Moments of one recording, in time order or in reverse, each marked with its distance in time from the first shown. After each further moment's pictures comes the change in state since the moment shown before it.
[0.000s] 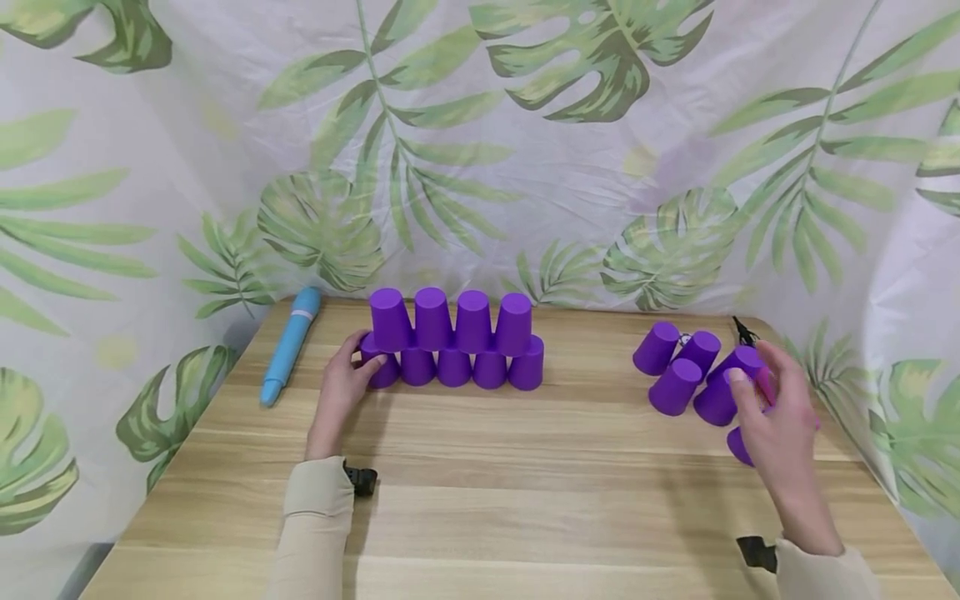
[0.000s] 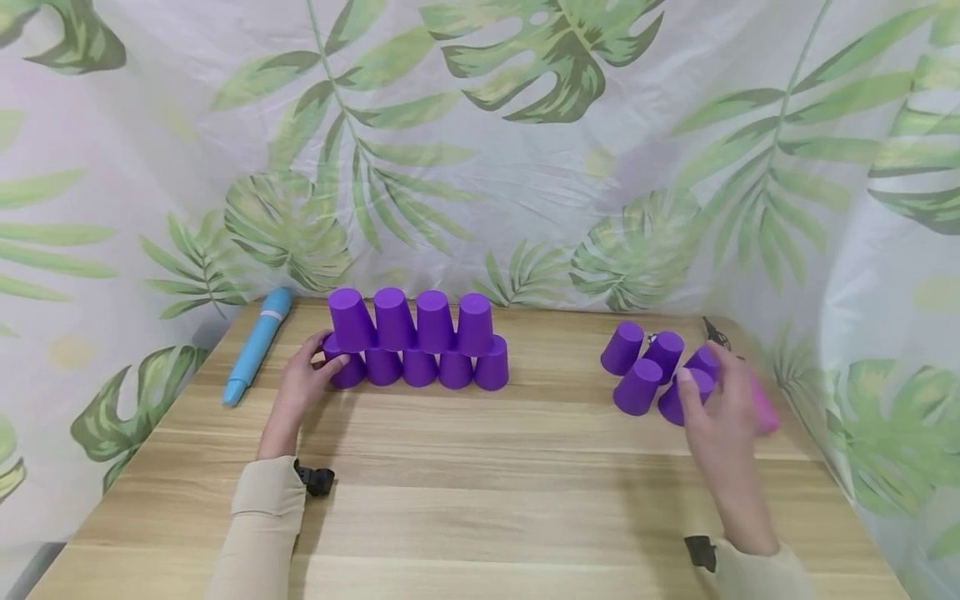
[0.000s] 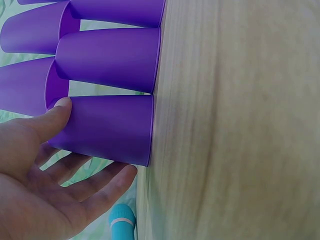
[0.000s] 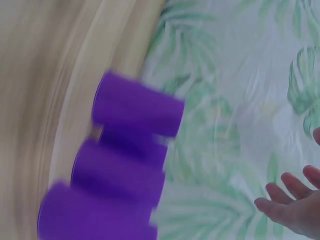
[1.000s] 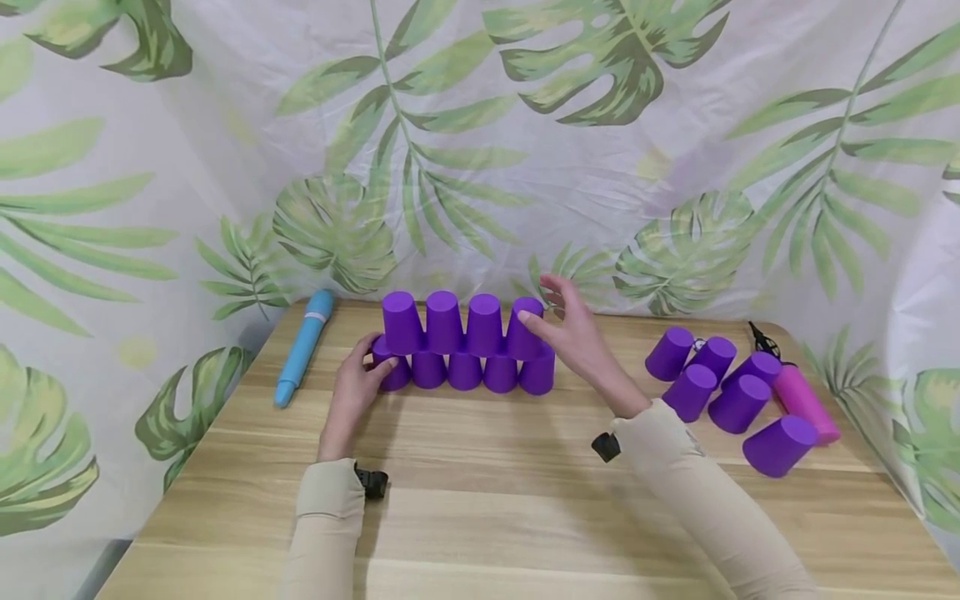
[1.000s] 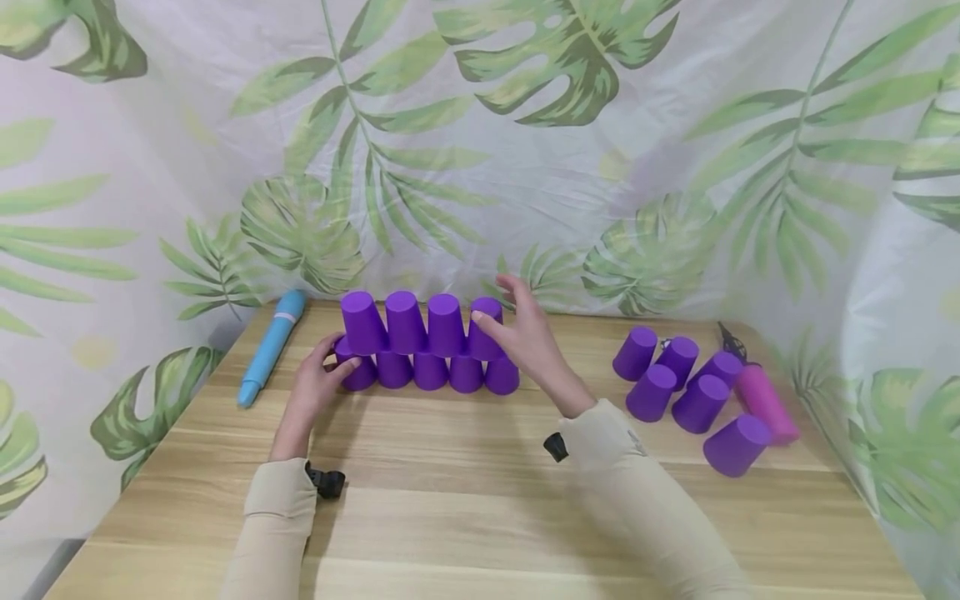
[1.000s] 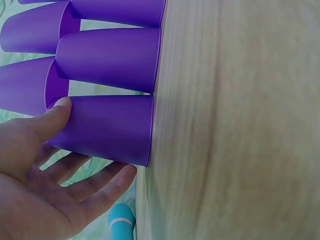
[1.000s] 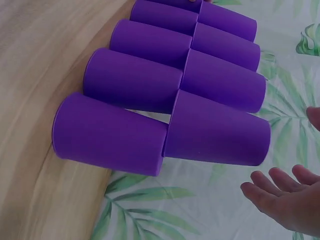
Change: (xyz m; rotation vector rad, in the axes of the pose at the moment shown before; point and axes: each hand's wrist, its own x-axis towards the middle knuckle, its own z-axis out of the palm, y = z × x) left_hand -0.001 -0.001 0.000 -0.020 -0.010 -0.029; right_hand 0.043 -0.101 0.193 0.306 -0.591 -0.114
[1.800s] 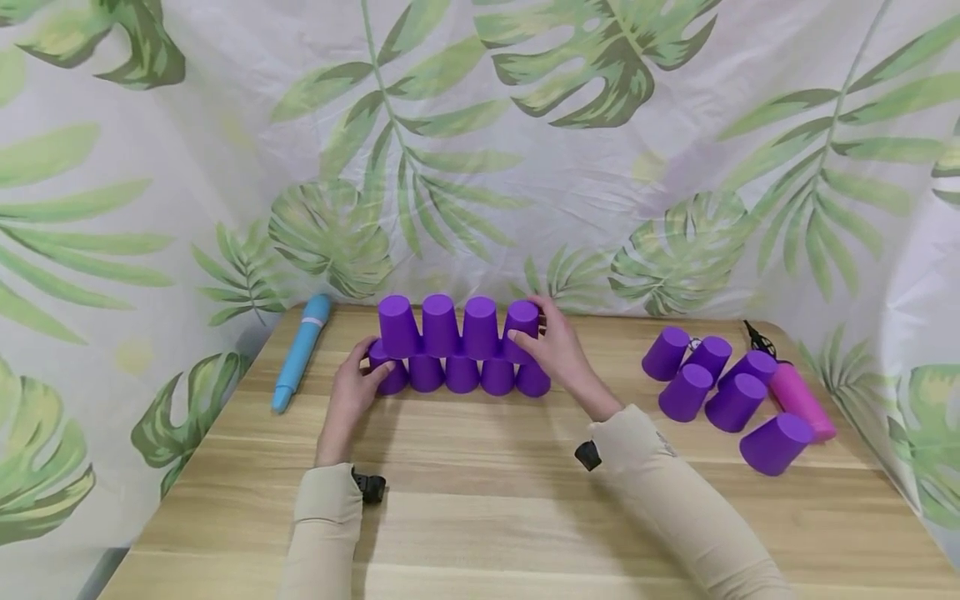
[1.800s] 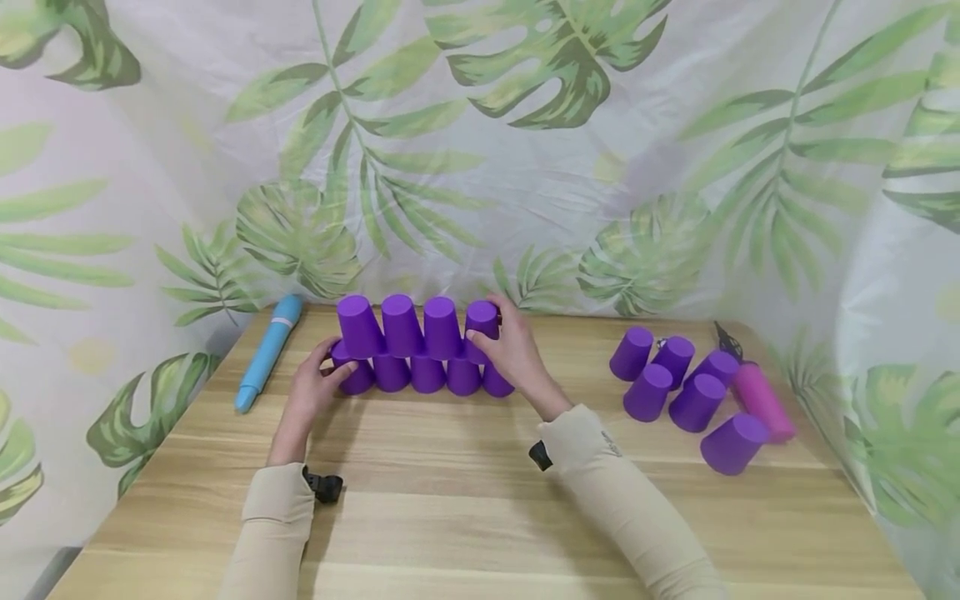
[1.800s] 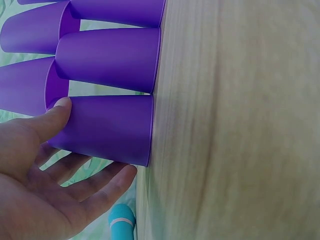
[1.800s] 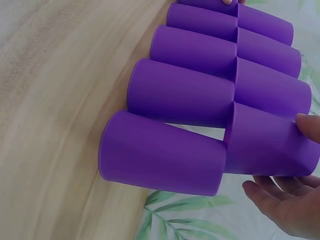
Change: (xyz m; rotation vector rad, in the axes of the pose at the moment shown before) left_hand 0.000 0.001 0.000 -0.002 -0.005 0.001; right_hand 0.007 0.031 0.024 -0.083 0.032 0.058
